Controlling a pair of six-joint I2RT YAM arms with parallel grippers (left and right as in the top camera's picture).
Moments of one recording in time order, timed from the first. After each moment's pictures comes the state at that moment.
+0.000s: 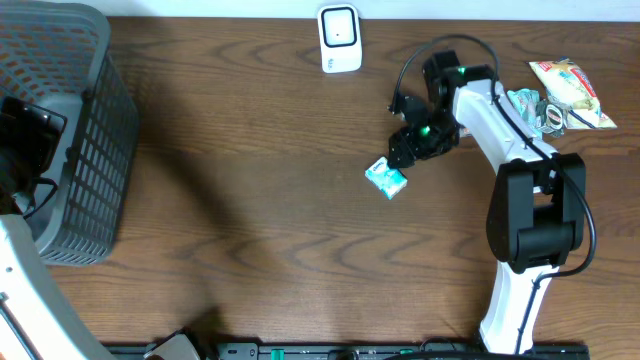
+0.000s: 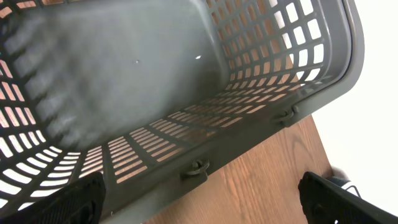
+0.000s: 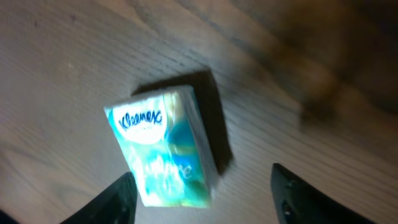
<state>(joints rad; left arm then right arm) 0.59 1.34 1.71 -1.26 0.12 -0.65 0.17 2.13 1.63 -1.09 -0.36 -0.28</state>
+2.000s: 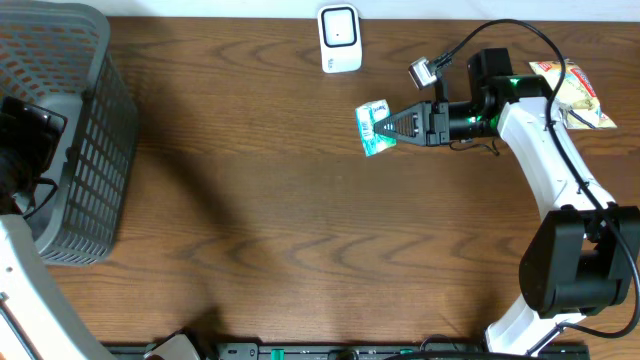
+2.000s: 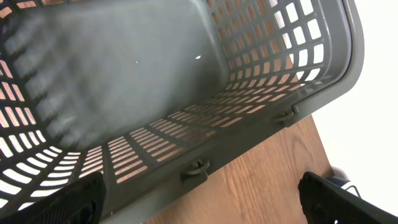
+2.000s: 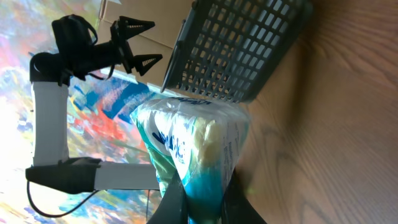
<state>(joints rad) 0.59 1.34 1.71 -1.26 0.12 -0.65 0.08 1.86 1.51 -1.09 -1.51 -0.31</state>
